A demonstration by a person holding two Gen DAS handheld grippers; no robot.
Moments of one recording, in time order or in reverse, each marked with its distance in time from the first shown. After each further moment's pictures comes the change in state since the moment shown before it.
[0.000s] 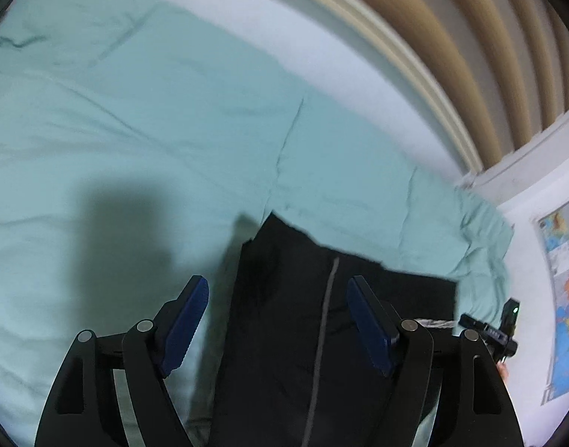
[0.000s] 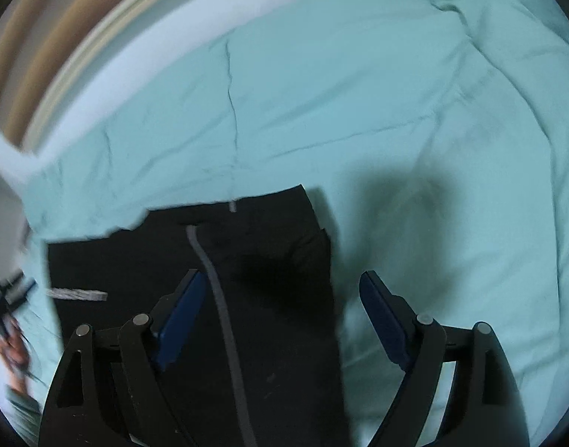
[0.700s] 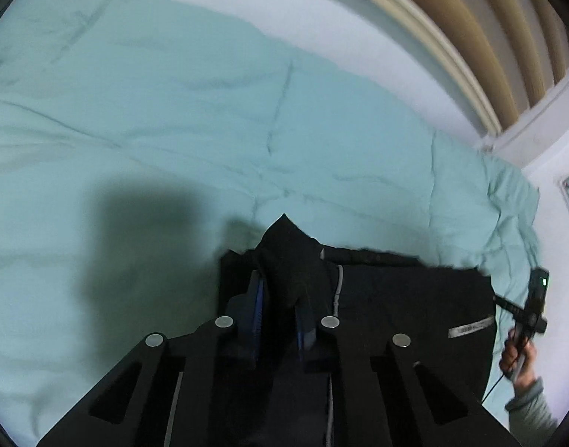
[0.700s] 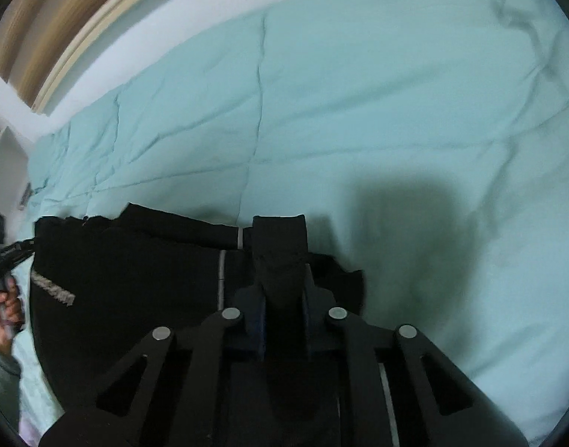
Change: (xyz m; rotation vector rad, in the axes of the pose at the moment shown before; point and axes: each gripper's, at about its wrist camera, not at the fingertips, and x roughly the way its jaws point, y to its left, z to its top) left arm 0.055 -0.018 -0.001 0.088 -0.009 0.057; right arm 0.040 0.011 0.013 -0.137 -0.027 0.030
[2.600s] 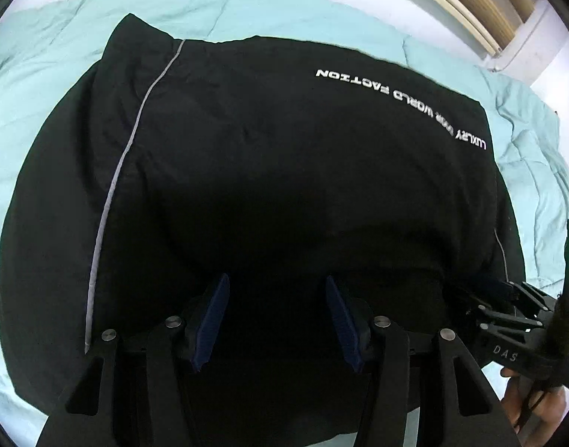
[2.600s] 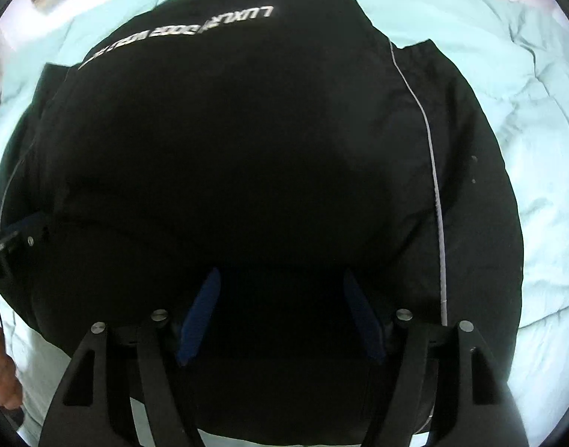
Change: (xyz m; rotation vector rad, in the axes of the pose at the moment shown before) left arm 0.014 -0.100 -0.170 0.105 0.124 0.187; right arm 0.001 0.147 -0.146 -0.139 0.154 -0.240
